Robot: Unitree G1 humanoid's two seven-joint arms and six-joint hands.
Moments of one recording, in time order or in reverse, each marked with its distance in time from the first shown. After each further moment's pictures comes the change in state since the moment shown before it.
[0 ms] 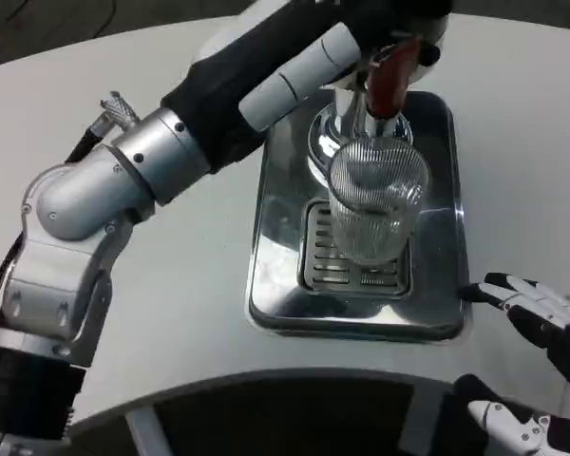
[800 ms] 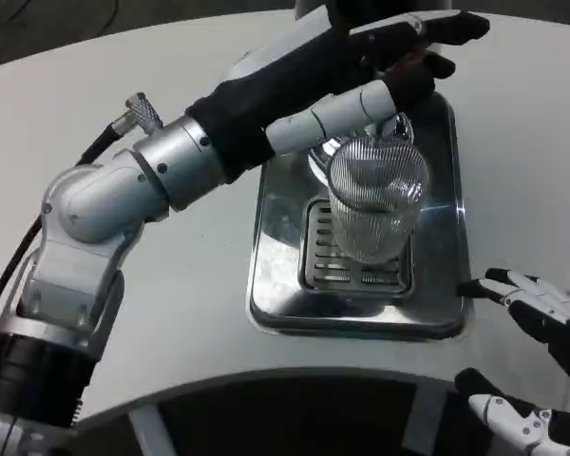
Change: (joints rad) left arm -0.036 0.001 -0.048 0.118 0.118 -0.181 -0.042; right arm -0.027 -0.004 0.000 0.004 0.011 0.020 0.001
